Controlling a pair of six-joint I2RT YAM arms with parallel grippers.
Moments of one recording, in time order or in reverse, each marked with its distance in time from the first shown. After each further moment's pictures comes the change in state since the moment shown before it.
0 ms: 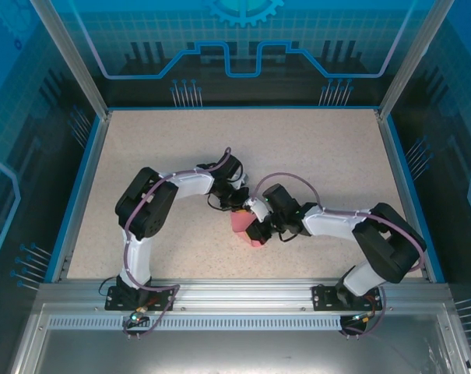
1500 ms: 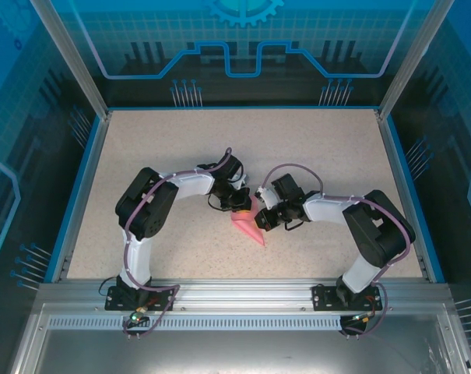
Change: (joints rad) left arm -0.005 0.000 0.000 0.000 0.000 0.003; right arm -0.148 0.114 0.076 -0.071 0.000 0.041
